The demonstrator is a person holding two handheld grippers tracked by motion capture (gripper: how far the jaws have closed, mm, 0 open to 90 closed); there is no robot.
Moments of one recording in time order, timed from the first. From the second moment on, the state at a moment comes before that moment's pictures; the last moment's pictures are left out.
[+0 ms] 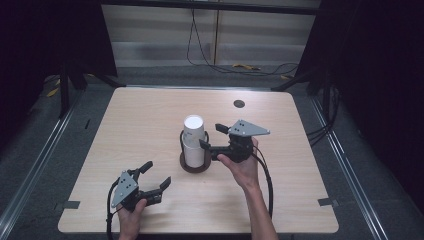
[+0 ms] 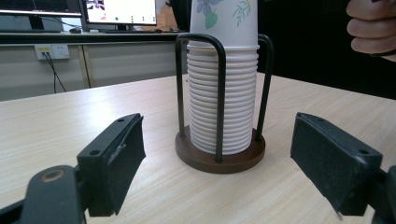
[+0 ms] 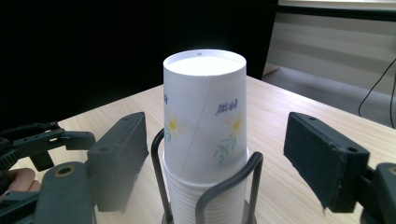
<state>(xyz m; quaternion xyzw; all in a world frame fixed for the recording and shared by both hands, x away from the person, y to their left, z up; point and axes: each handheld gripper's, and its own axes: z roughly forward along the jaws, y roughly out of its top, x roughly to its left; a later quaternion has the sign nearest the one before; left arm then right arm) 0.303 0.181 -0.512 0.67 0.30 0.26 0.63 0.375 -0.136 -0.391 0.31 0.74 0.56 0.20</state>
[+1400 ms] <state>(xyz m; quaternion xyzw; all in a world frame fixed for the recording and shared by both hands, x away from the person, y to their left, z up) 0.303 0.181 -0.513 0.66 0.30 0.25 0.63 0.427 -0.093 -0.374 0.30 0.82 0.47 0.12</state>
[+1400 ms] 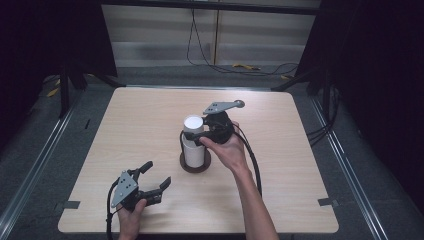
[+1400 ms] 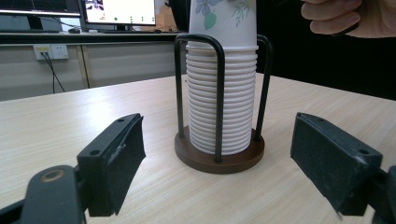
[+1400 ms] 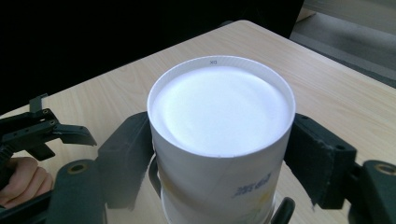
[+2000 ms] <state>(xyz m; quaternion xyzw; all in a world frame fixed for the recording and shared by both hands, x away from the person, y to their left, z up) 0.303 0.181 -0.513 0.67 0.30 0.25 0.63 0.429 -0.092 -0.375 0.31 0.82 0.47 0.13</state>
